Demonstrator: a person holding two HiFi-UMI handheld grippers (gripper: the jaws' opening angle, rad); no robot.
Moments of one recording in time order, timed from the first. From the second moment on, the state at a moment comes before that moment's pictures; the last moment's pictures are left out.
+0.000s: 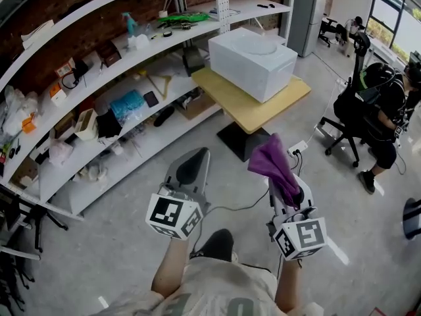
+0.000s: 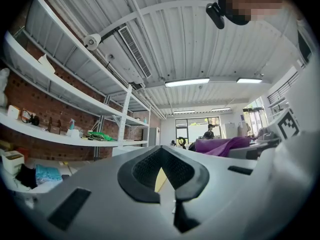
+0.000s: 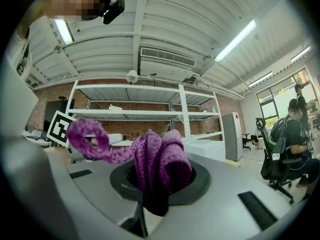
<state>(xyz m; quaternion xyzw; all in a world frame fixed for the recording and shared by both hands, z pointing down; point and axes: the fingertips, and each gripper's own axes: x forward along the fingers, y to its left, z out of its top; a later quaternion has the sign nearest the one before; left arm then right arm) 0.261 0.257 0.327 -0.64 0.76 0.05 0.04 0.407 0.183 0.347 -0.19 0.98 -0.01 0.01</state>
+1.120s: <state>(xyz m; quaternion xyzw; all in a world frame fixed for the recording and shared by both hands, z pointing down) -0.063 0.015 0.313 -0.72 0.69 0.05 0.03 0.099 -0.026 0.331 -0.29 0.96 -0.01 0.00</state>
